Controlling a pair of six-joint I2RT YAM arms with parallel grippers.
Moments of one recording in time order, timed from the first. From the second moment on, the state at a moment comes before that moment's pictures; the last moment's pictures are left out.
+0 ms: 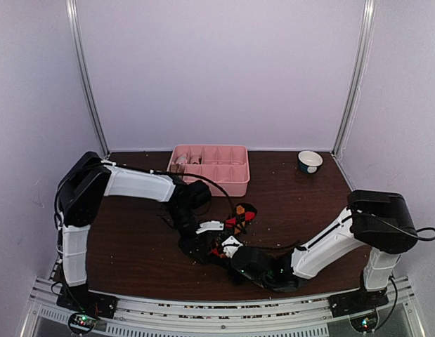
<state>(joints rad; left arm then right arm) -0.85 2.09 1.42 -0.90 0.65 0.68 1.32 1.88 0.72 0.46 0.50 0.33</state>
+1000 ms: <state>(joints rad) -1.00 1.61 1.17 -0.83 0.30 1.23 1.27 1.88 0.66 0.58 0.35 0.45</state>
